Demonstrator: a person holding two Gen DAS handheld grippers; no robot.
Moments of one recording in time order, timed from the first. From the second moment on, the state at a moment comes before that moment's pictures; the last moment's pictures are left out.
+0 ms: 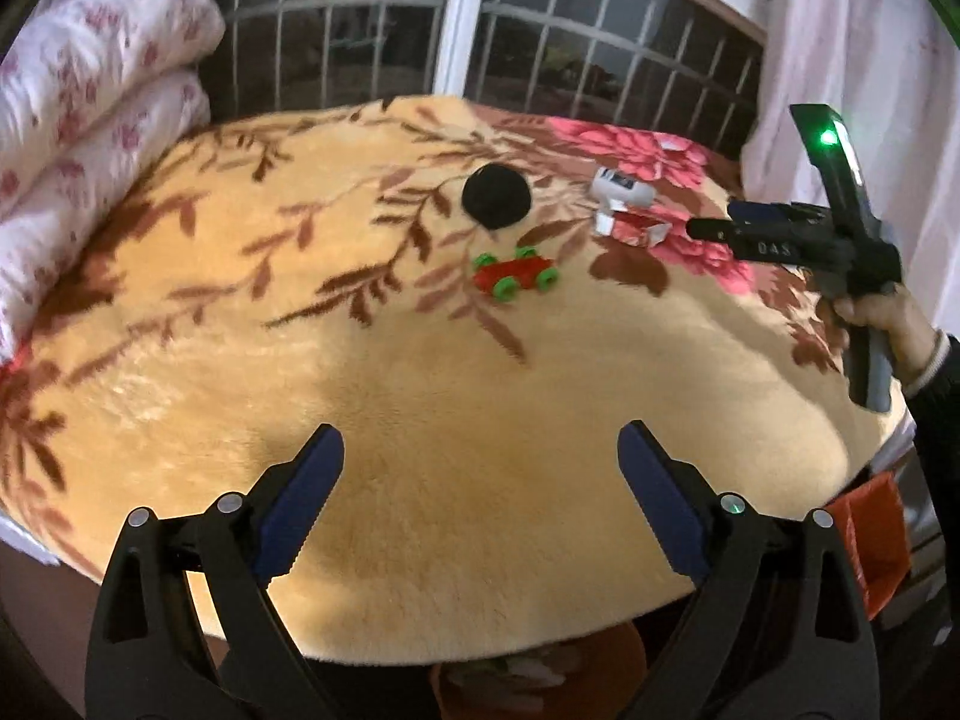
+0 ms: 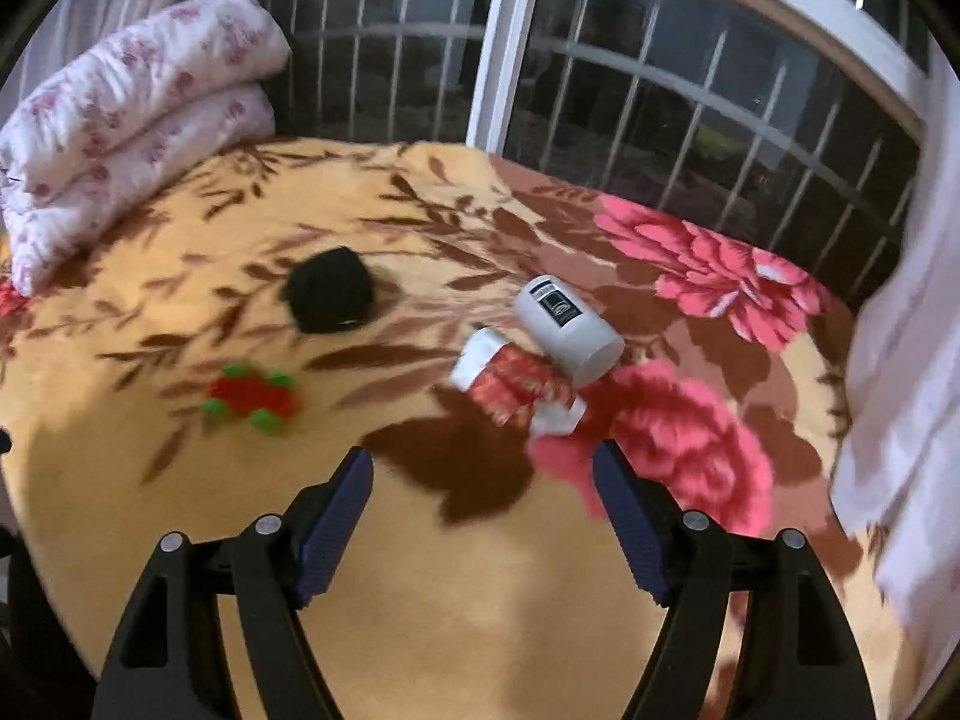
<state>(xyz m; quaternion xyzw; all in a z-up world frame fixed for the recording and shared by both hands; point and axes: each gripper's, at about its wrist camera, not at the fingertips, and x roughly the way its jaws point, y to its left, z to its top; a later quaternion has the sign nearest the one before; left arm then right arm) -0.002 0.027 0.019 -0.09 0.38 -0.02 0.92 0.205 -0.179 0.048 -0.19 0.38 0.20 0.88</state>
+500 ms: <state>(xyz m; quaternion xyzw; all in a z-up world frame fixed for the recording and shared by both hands) 0.029 0.020 -0.001 -0.09 0.42 -0.03 0.90 0.312 -0.183 -0.015 -0.16 0.47 0.29 0.82</state>
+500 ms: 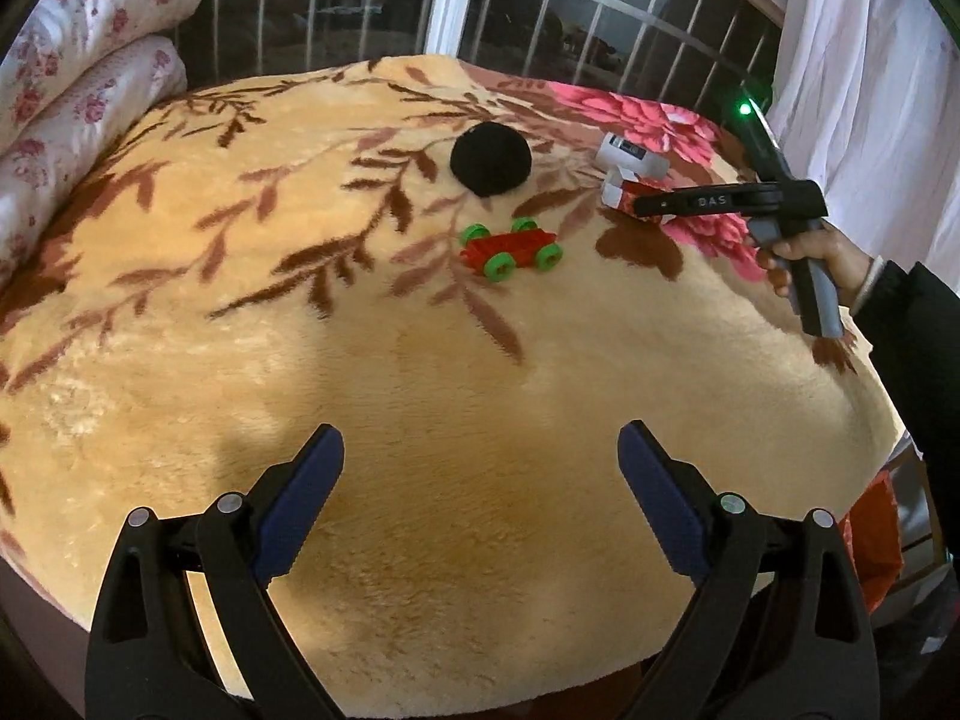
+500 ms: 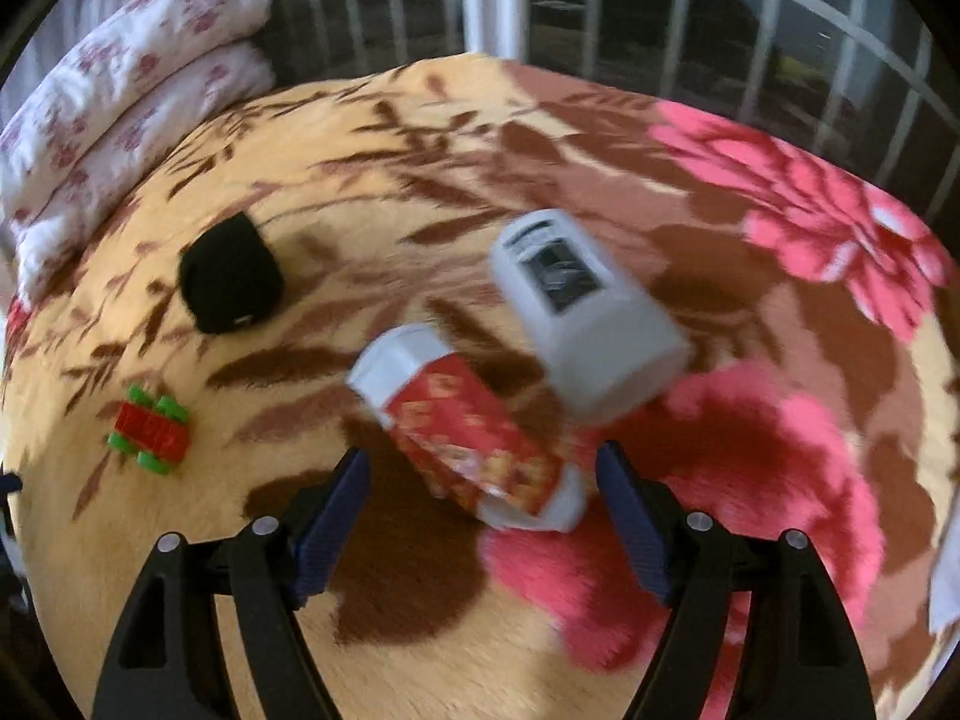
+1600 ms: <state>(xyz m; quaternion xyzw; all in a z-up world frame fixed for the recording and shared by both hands) 0.204 -0.015 -0.030 0.05 0.47 -0.10 0.87 0.142 -0.237 0.031 -0.01 0.37 0.29 0.88</state>
